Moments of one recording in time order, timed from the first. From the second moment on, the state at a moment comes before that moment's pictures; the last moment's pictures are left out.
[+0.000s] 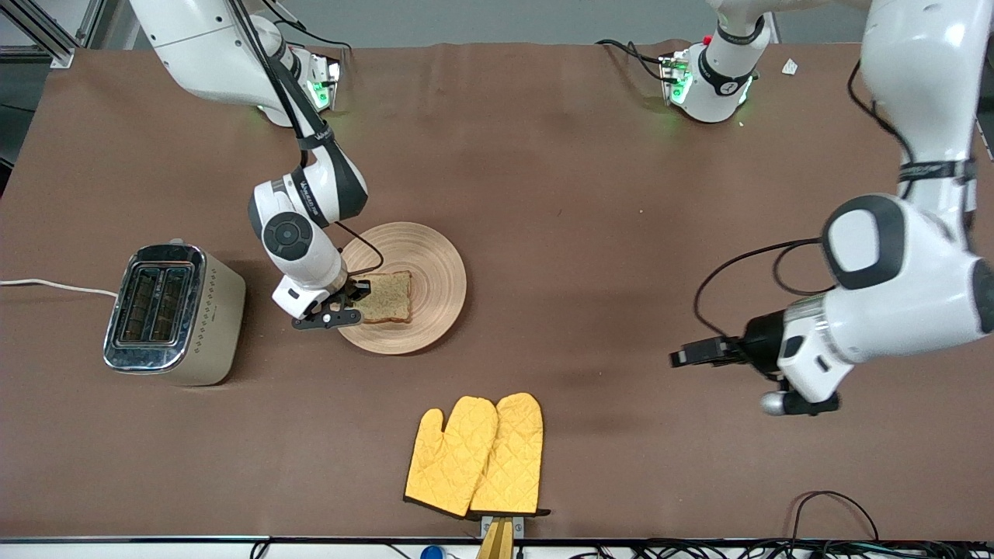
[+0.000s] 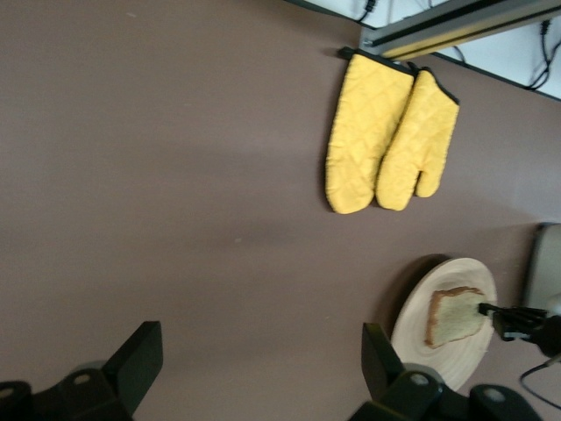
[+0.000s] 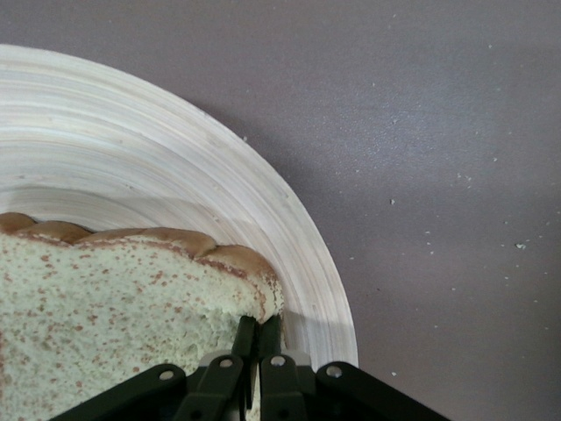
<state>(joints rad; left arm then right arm) 0.08 0.55 -0.31 -1.31 -0.34 1.92 -0.14 0.41 0.44 -0.04 -2.03 -0.06 2.43 0.29</state>
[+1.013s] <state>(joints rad) 0.18 0.24 -0.30 -1.31 0.06 1.63 -0.08 0.41 0.23 -0.05 -1.68 -0.27 1.76 0.24</state>
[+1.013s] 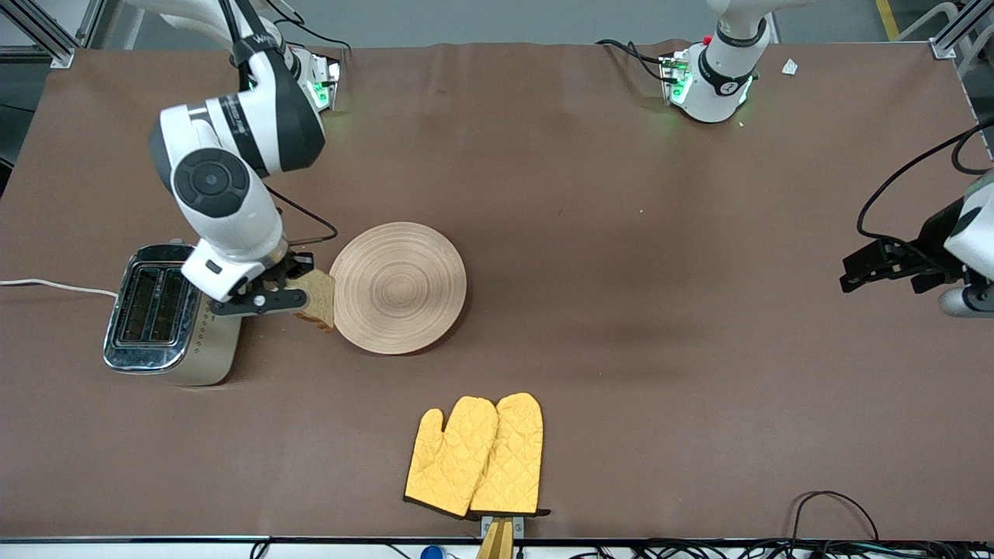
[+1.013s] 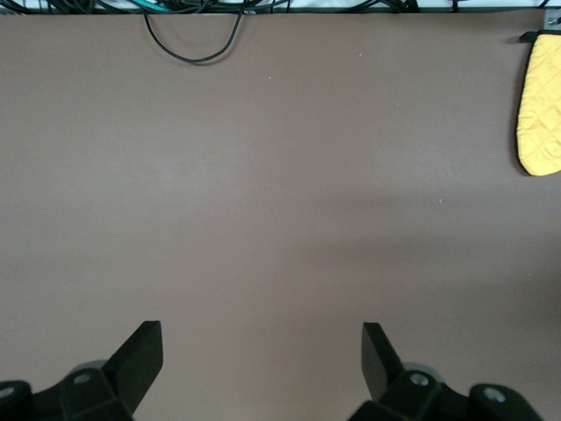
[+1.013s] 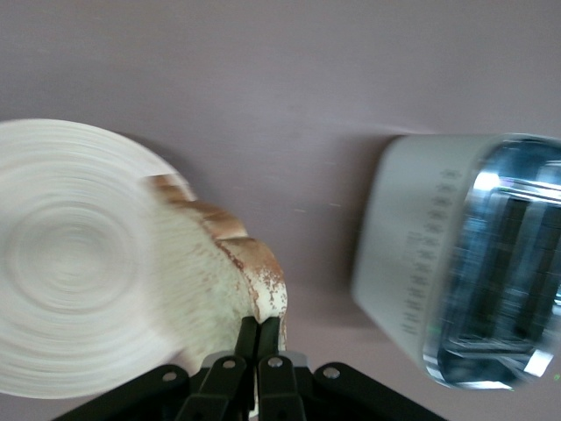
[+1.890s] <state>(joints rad) 0.01 0.01 -0.07 -1.49 -0.05 1.48 -0.08 0.33 0.21 -0.07 -1.68 -0.73 1.58 0.22</state>
